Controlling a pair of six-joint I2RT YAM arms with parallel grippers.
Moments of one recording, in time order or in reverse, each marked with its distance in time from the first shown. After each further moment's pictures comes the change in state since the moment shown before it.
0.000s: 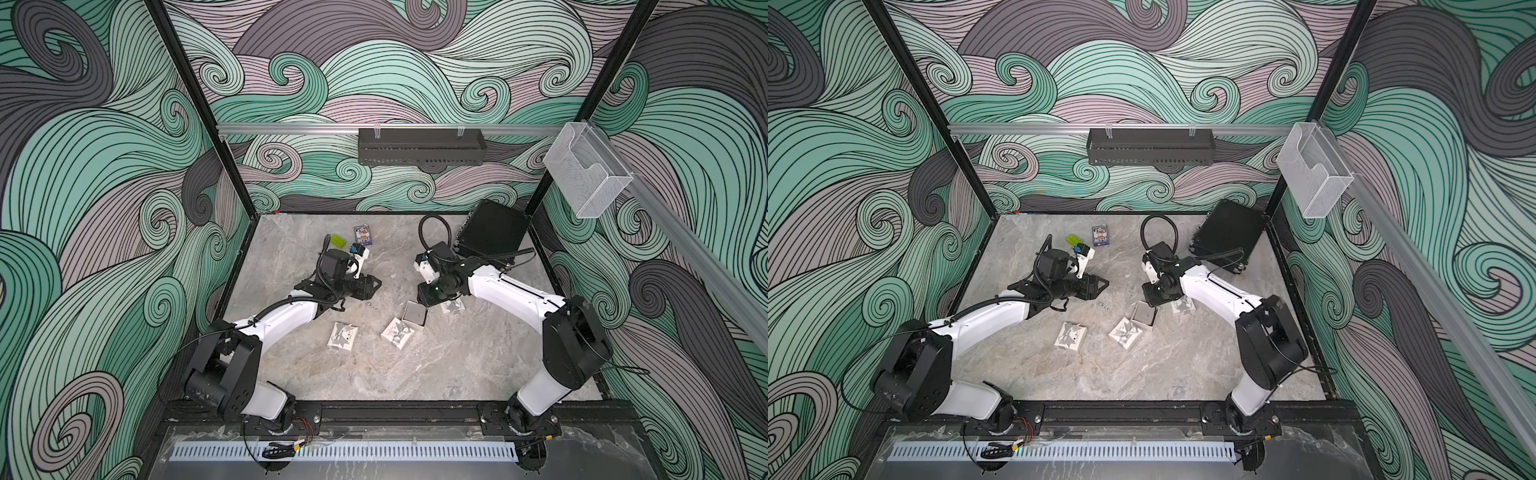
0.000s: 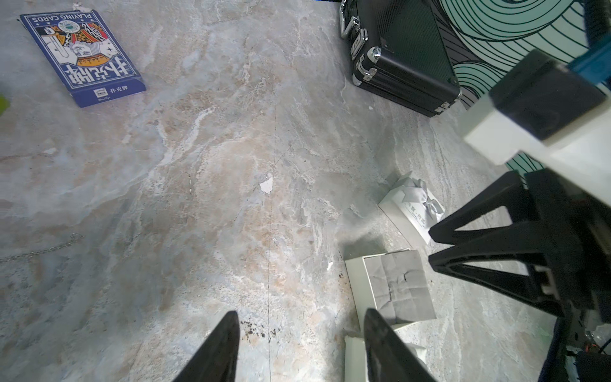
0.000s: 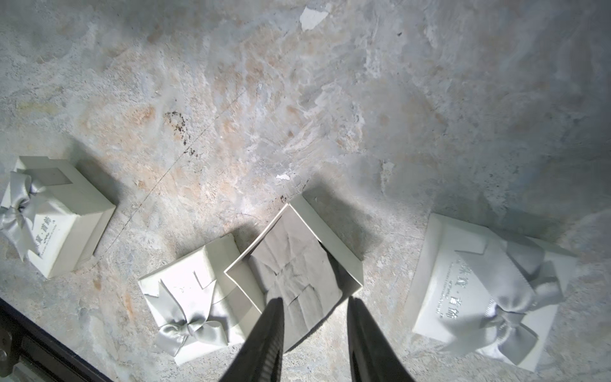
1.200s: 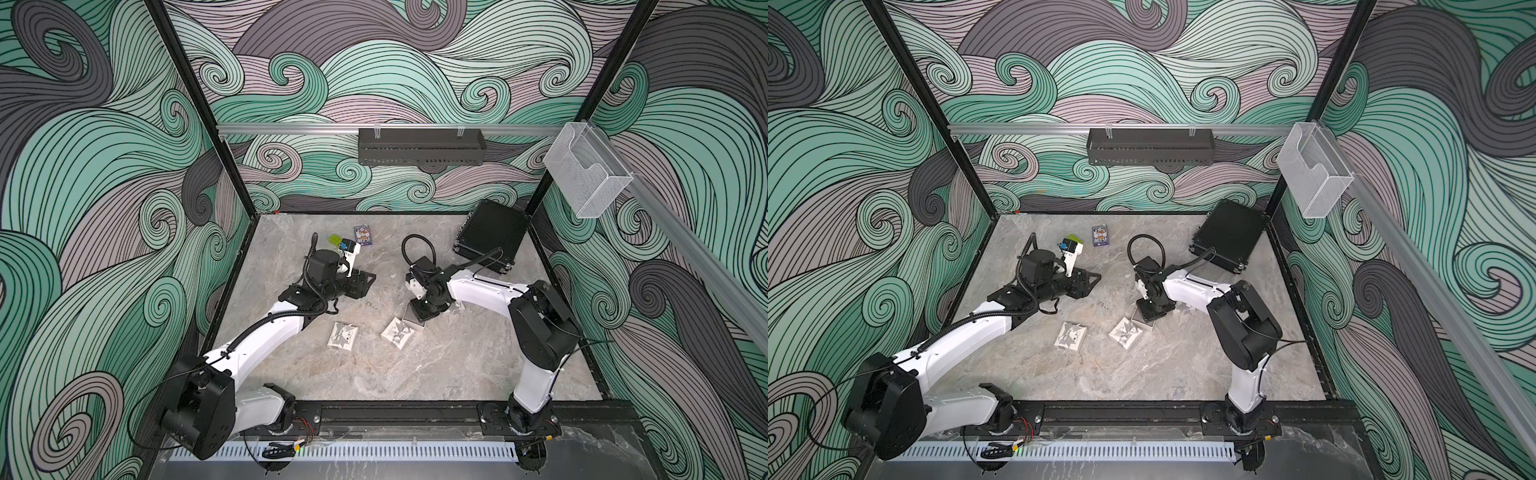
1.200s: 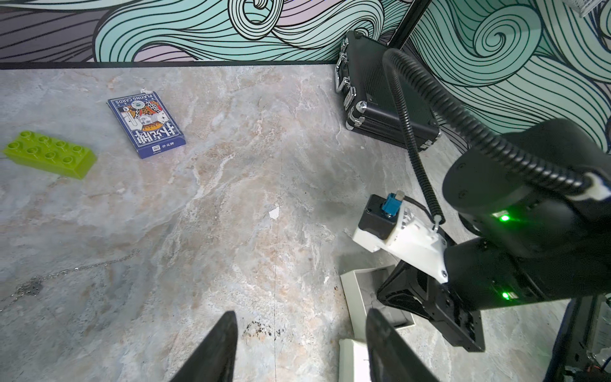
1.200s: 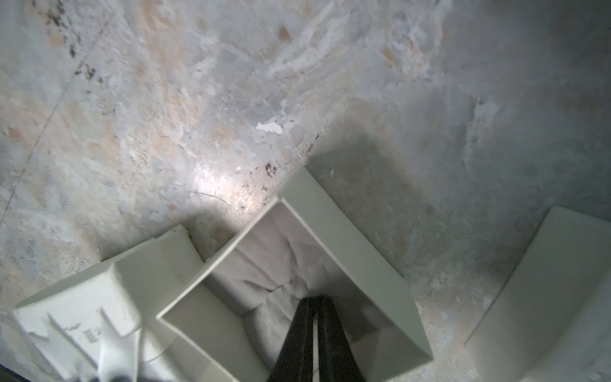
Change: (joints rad) left arm 0.000 -0.192 -0.027 -0.037 -0.065 0.000; right arm 0.060 0.156 -0.023 0.000 -0.003 0.002
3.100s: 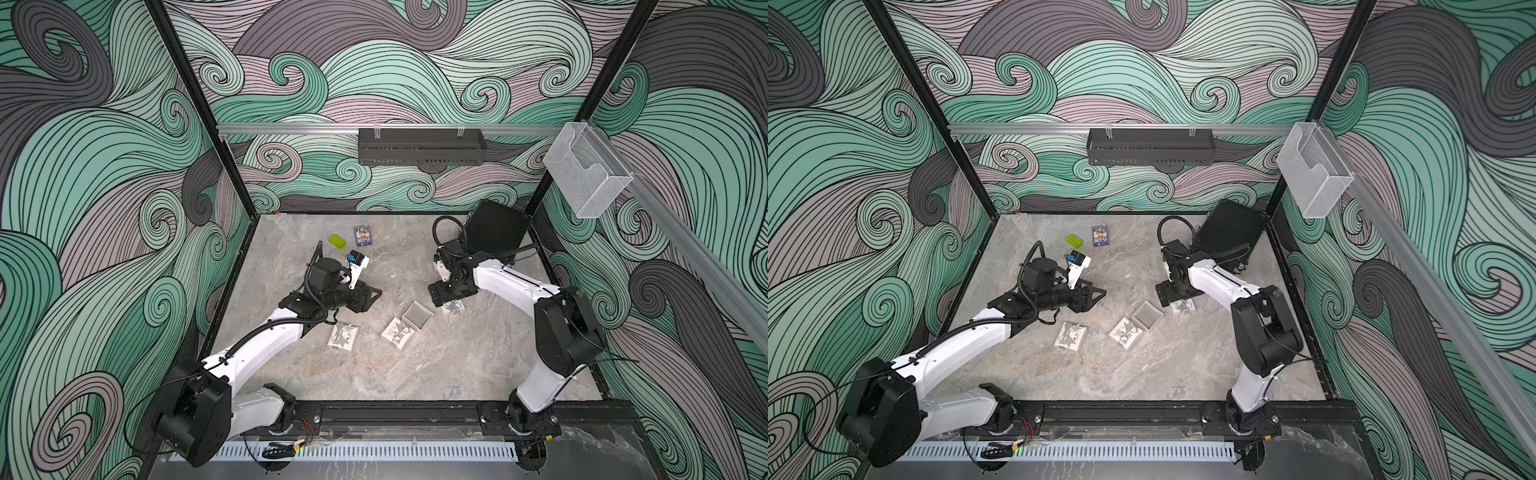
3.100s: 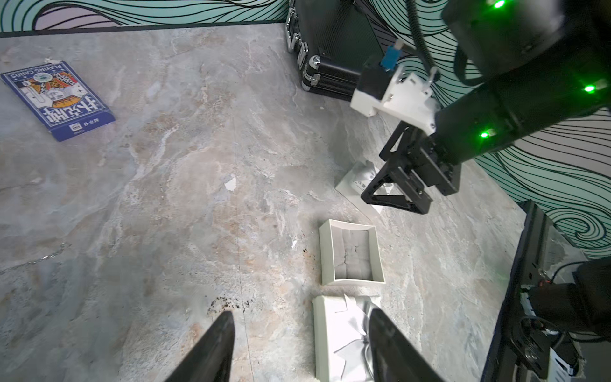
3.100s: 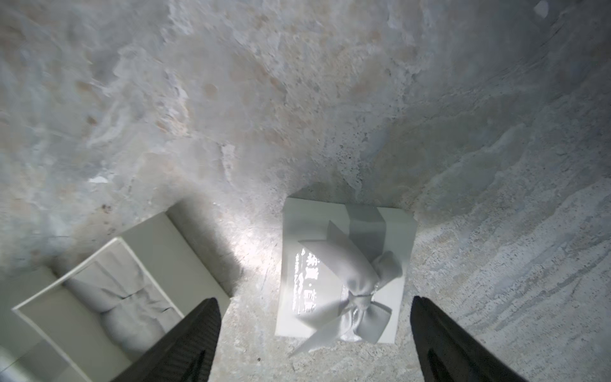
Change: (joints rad) left arm -0.029 -0.034 -0.066 -0.020 0.139 0.093; right arm -0.197 -0.056 0.018 -0.049 0.185 -0.095
